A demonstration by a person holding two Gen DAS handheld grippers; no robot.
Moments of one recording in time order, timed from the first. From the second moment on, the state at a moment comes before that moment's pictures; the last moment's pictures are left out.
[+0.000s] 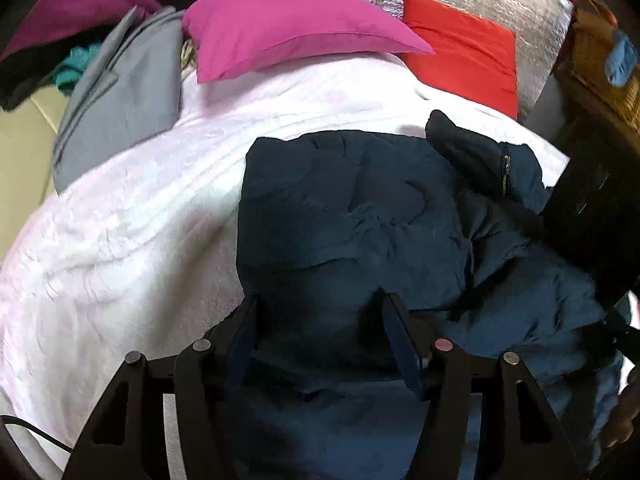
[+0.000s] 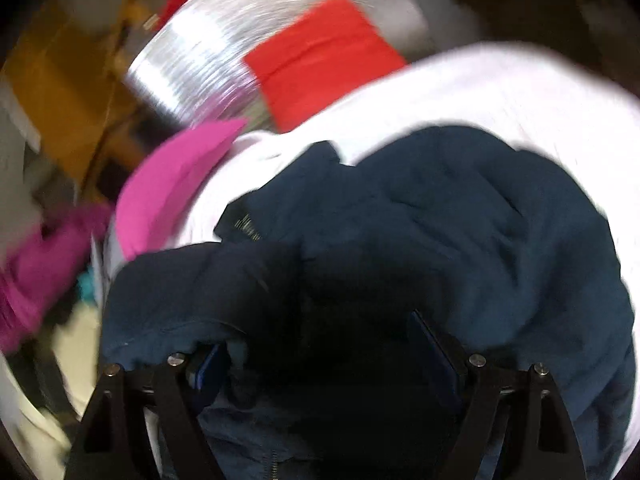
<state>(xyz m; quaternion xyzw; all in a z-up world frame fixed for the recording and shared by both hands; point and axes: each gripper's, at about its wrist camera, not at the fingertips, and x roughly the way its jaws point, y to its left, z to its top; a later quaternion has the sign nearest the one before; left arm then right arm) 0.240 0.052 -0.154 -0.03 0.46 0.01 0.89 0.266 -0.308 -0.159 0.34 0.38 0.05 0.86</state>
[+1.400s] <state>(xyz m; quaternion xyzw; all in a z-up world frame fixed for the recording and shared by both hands) 0.219 0.030 -0.123 0.07 0.34 0.03 0.94 0.263 -0.344 -0.165 0.36 0.37 0.00 0.86</state>
